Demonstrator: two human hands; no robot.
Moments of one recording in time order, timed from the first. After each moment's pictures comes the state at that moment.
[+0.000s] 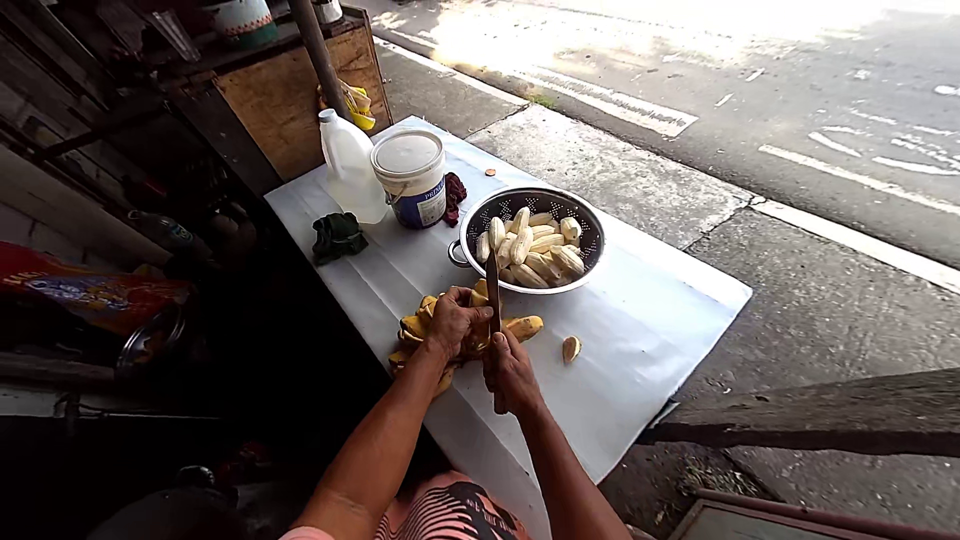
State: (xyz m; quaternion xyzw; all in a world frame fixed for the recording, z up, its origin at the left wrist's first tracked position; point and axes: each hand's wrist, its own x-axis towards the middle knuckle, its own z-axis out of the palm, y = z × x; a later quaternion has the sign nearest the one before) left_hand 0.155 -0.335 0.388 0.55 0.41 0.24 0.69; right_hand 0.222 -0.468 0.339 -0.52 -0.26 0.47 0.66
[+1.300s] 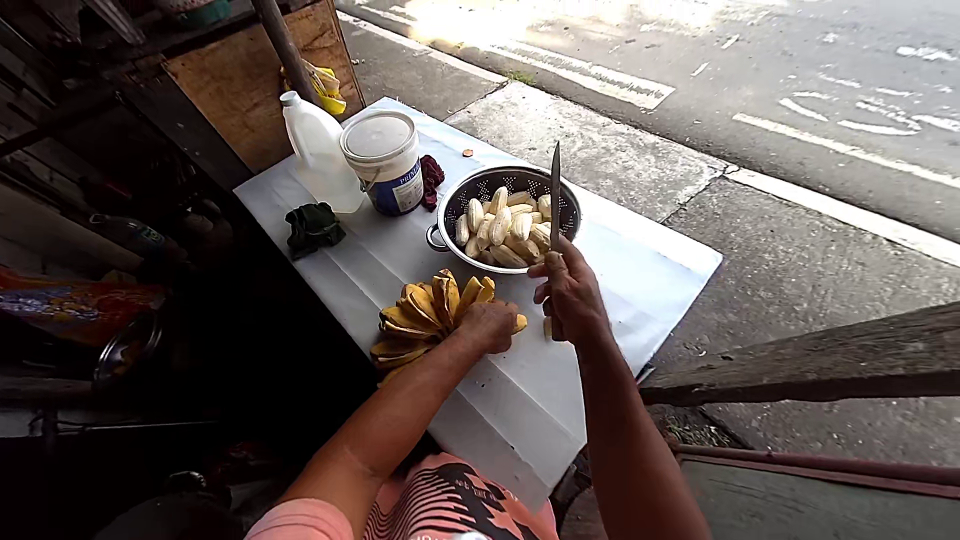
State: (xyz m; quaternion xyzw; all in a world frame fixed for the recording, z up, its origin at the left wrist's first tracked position) left_hand 0.221 -0.391 0.395 0.95 0.20 -0.21 0.14; right_hand 0.329 -0.491 0.424 -0.70 -0.27 0.30 0.60
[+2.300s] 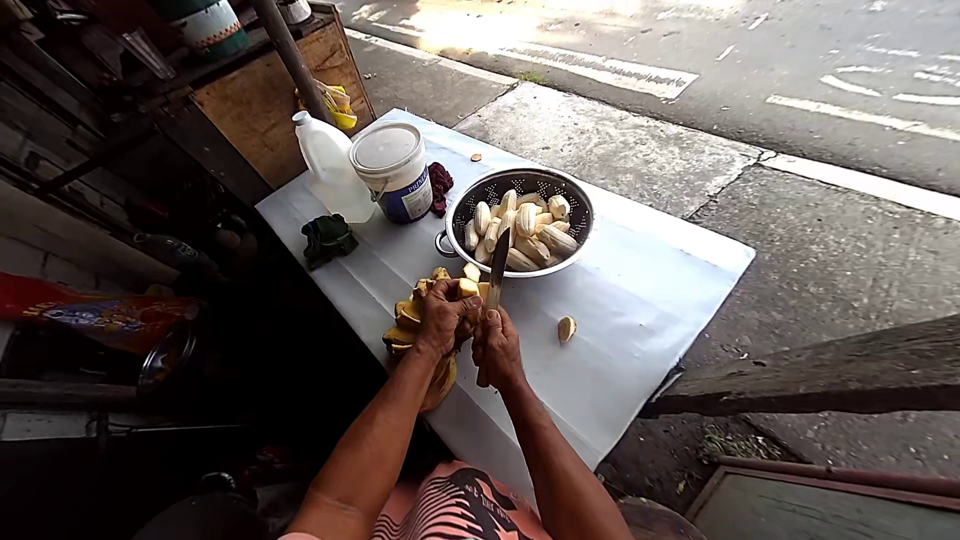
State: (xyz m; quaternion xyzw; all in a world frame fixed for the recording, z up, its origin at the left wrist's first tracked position) left_hand 0.155 -0.347 0.381 0.54 0.36 0.32 0.69; right_hand 0.217 -0.446 0.325 -0.48 -0.20 0.41 0.75
